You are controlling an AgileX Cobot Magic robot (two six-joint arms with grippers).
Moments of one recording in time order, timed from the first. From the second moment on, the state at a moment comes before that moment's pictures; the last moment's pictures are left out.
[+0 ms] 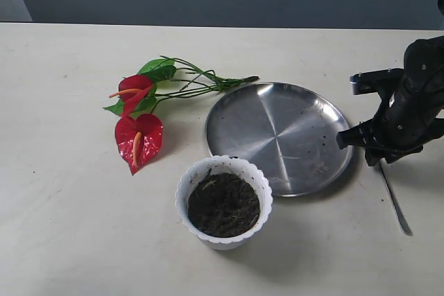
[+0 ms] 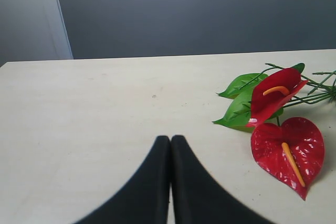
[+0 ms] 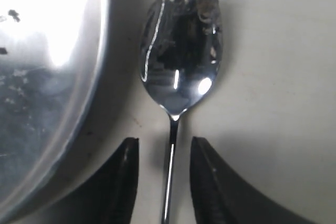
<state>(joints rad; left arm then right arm) -0.03 0.00 0.00 0.00 0.23 0.01 0.28 1.86 -0.94 -0.12 0.61 0.11</state>
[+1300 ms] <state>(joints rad) -0.03 0.00 0.00 0.00 0.23 0.01 0.28 1.65 -1.04 -0.15 0.80 0.11</state>
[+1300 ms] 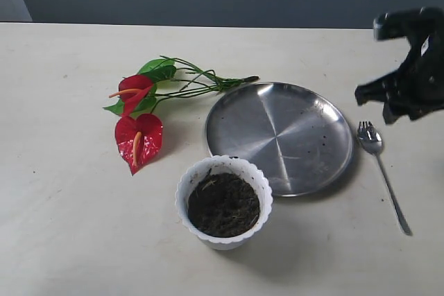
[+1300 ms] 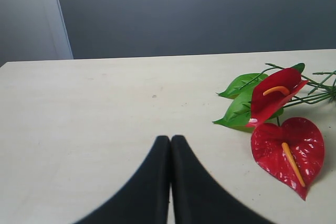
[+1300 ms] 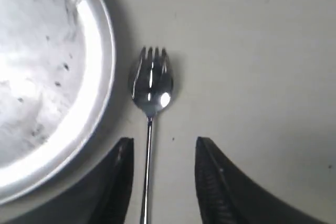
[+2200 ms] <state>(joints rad) -0.03 0.00 0.00 0.00 0.23 0.01 0.28 1.91 -0.97 -0.12 0.66 0.13</state>
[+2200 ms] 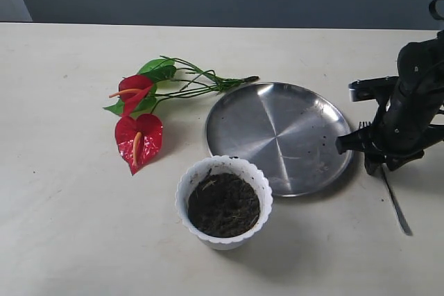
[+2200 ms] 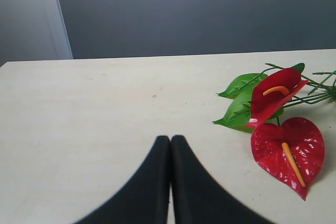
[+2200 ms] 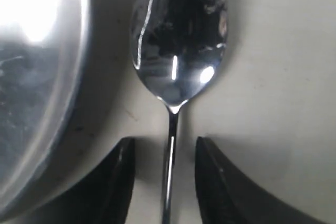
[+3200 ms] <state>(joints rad) -0.03 0.00 0.00 0.00 0.23 0.01 0.31 1.58 -1.02 -0.39 0.80 0.21</state>
